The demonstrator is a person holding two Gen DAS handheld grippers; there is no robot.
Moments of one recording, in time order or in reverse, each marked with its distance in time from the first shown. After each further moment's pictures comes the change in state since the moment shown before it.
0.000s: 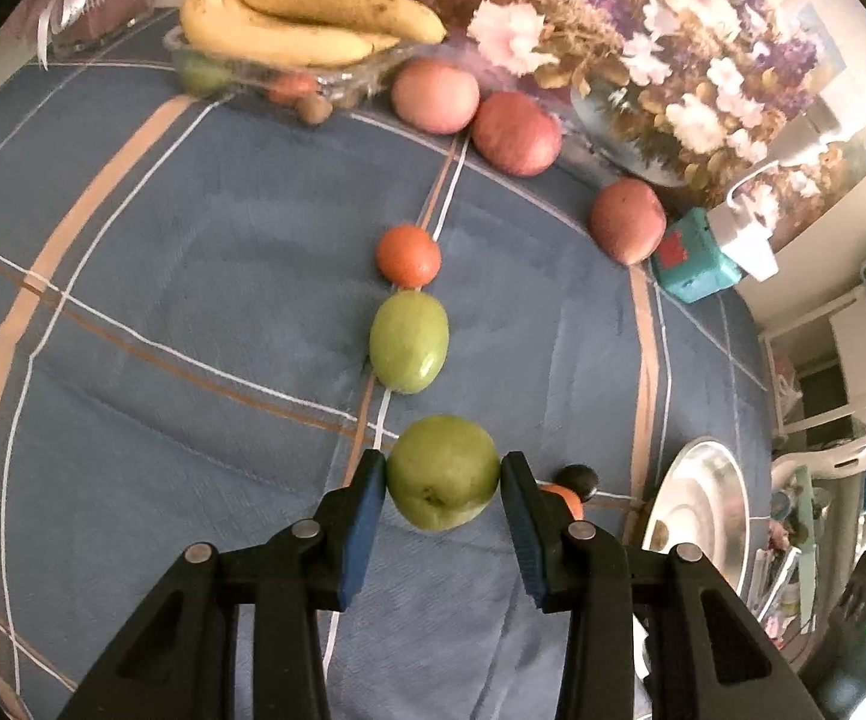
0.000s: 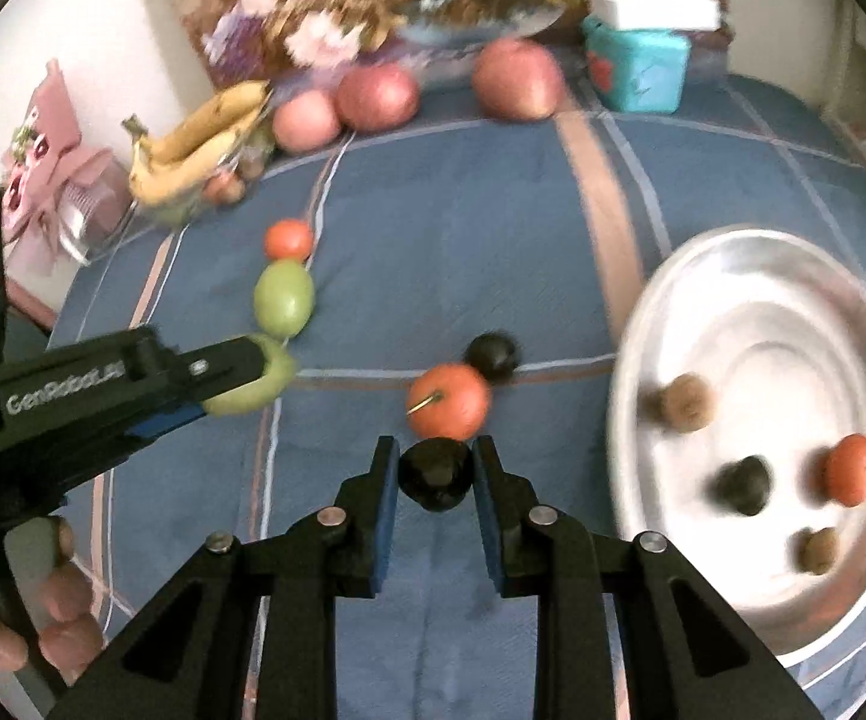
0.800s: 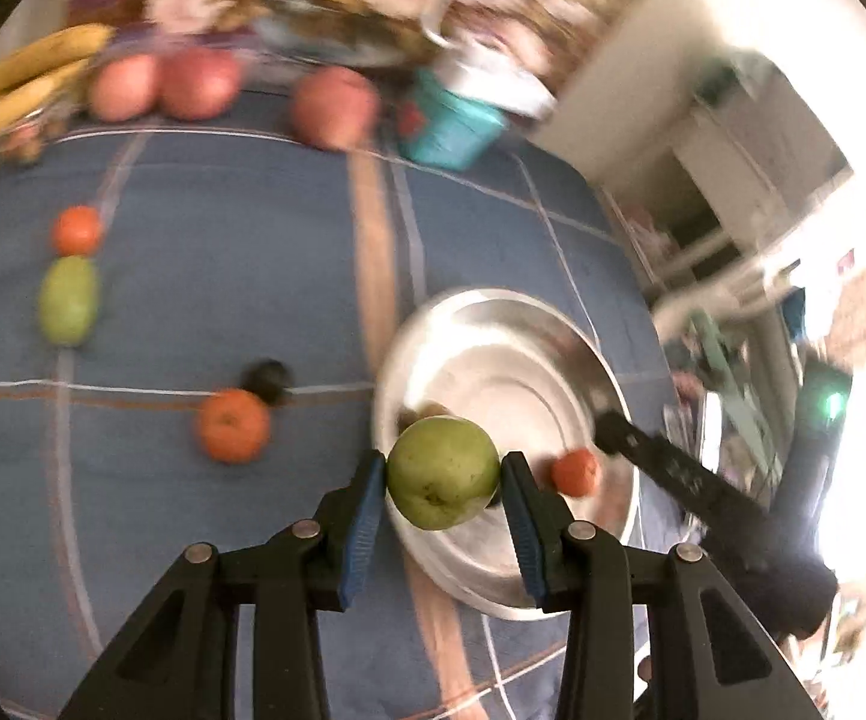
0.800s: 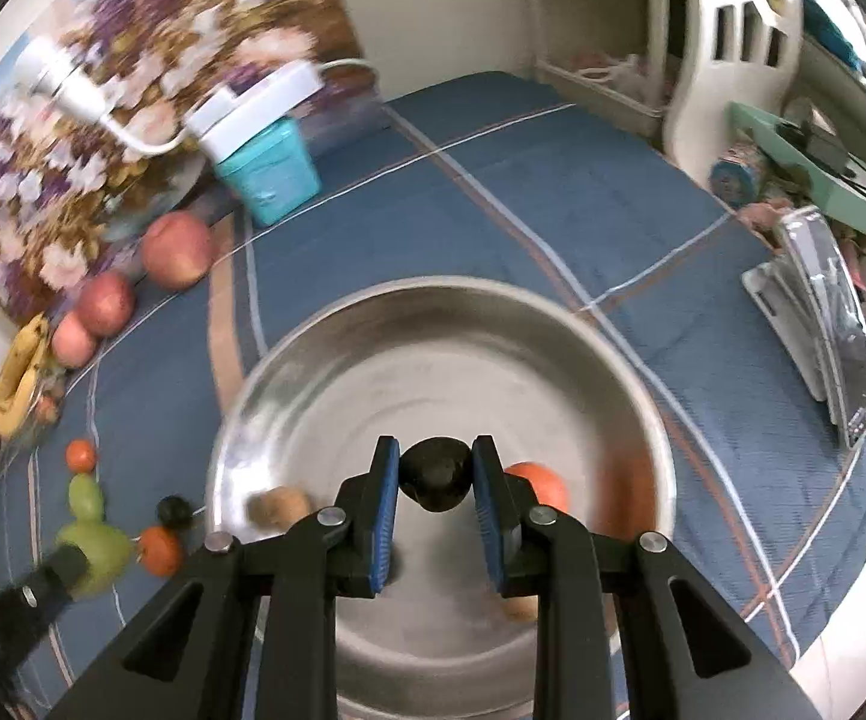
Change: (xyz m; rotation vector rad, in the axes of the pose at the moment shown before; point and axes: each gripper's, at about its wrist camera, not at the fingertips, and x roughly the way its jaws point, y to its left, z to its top) left arm 0.021 -0.144 -0.075 0.370 0.120 -0.230; right arm -0.061 -0.170 0.004 0.429 -0.147 -0.254
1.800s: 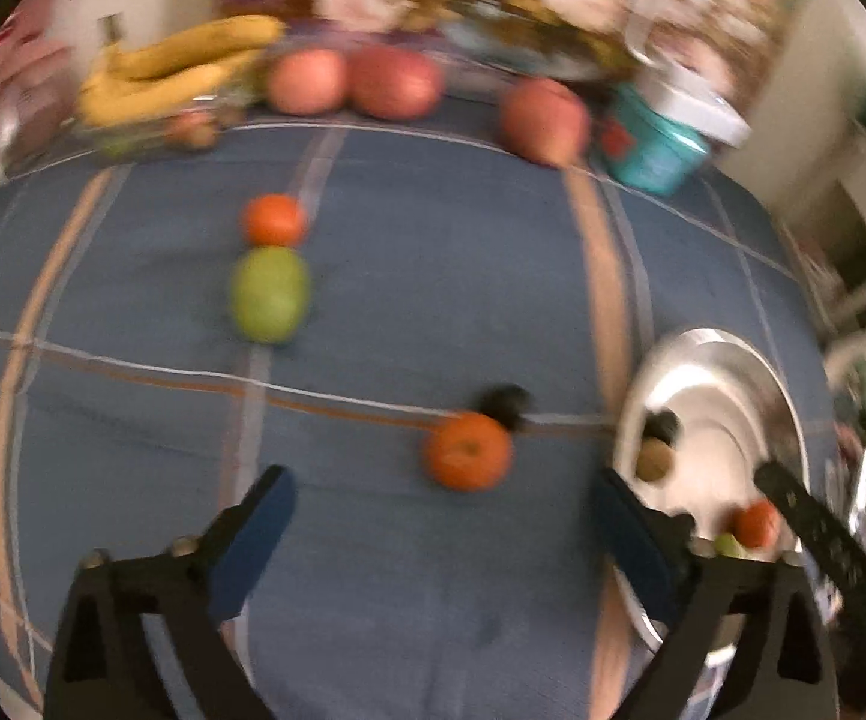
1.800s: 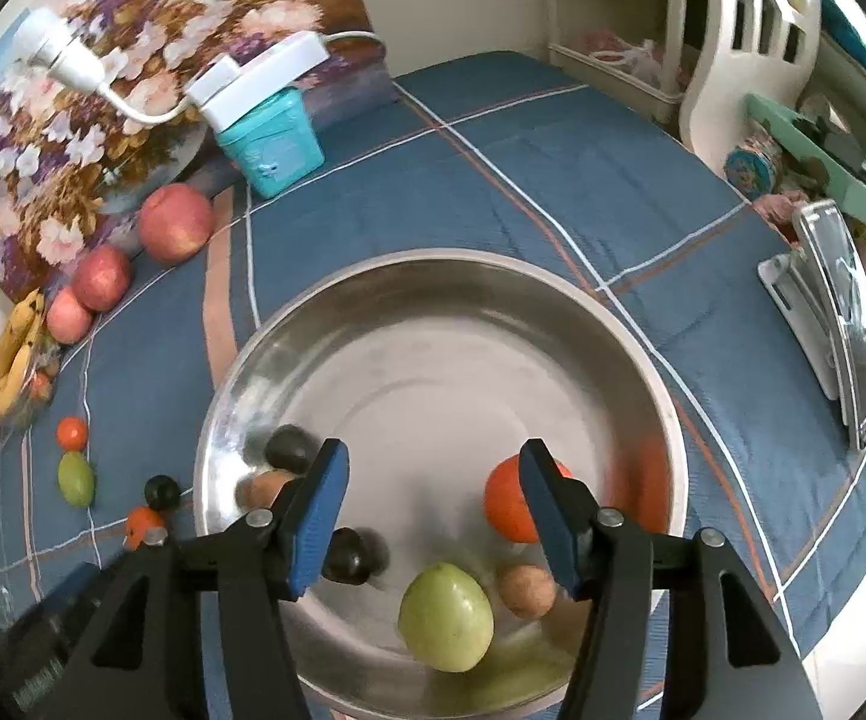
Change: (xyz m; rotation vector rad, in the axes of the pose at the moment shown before) left arm -0.013 0.065 0.005 -0.168 -0.060 0.435; right arm 0.014 0.012 -0.007 -0.075 0.050 0.014
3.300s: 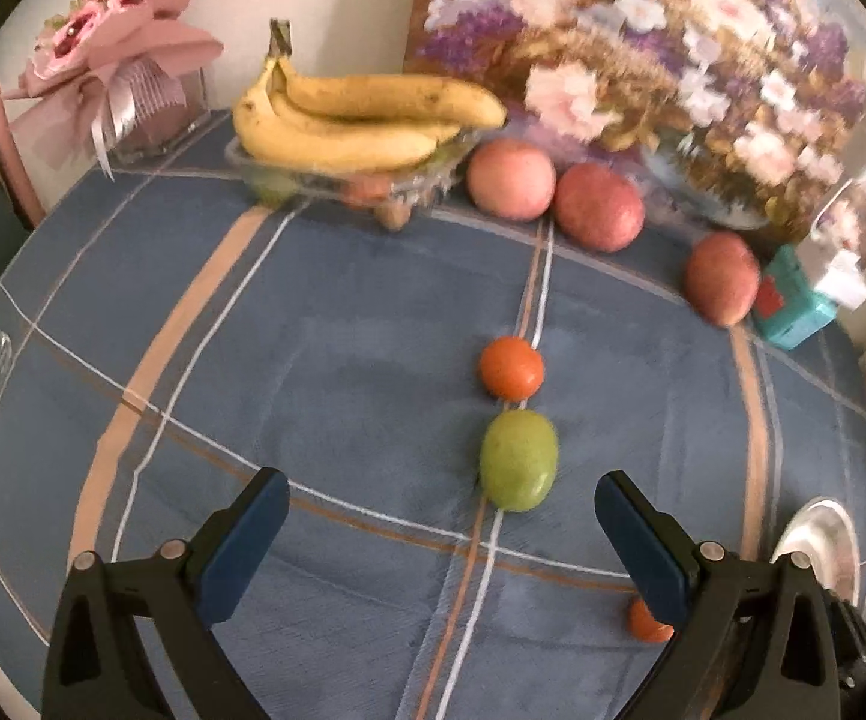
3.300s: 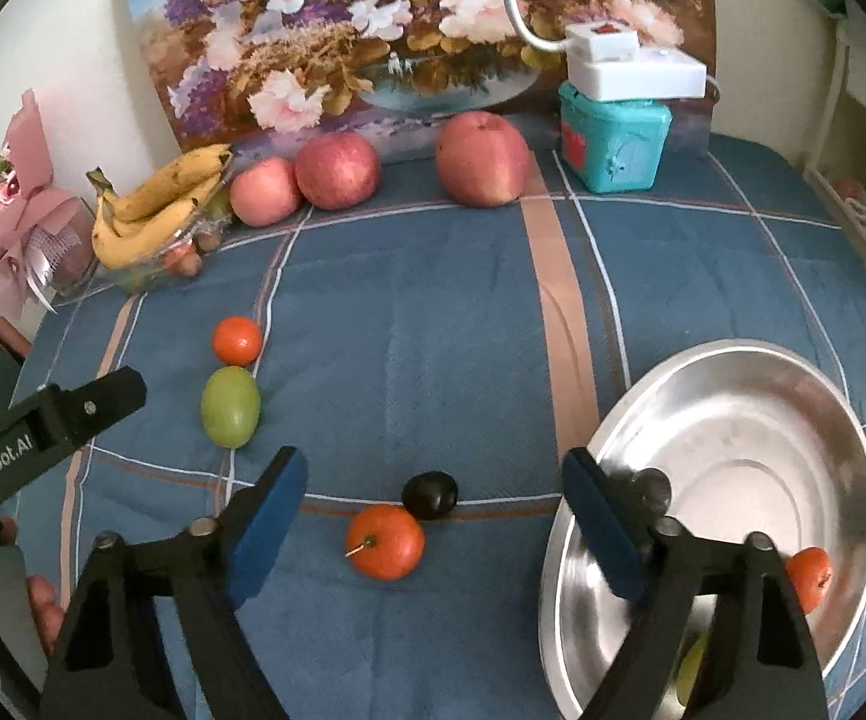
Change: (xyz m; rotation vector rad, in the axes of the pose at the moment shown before) left arm -0.001 0.097 0.054 -0.151 -0.129 0.139; right arm 0.025 0.169 -0.019 -0.388 0.013 0.199
